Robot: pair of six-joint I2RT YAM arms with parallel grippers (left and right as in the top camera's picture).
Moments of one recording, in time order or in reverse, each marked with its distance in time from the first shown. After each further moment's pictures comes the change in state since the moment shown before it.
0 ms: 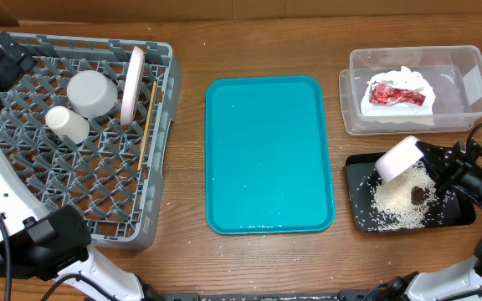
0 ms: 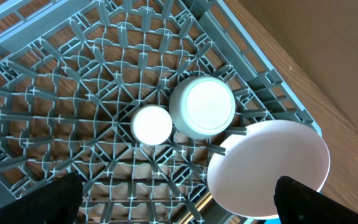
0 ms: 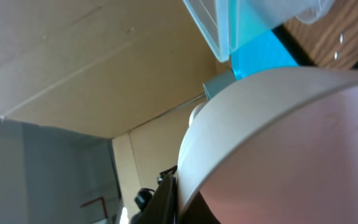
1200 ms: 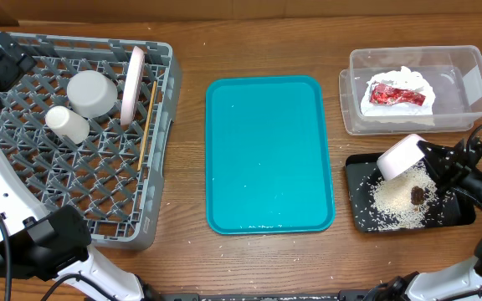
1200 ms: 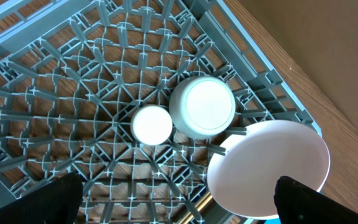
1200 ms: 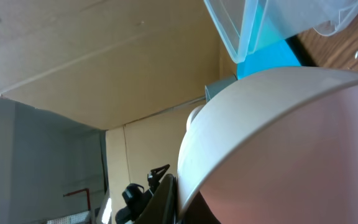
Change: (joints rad) left arm 0.000 0.000 0.000 0.000 0.000 0.000; right arm -0.006 0.001 0.006 -0.114 -0.029 -0.224
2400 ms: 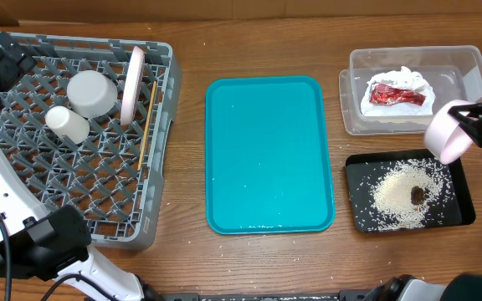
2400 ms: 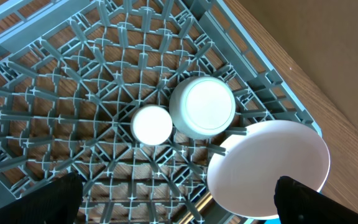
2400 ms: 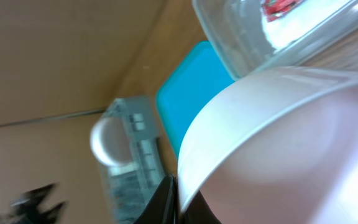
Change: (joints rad) left arm 0.000 0.000 0.000 0.000 0.000 0.000; right arm 0.205 -0.356 0.666 -0.082 0.697 0.526
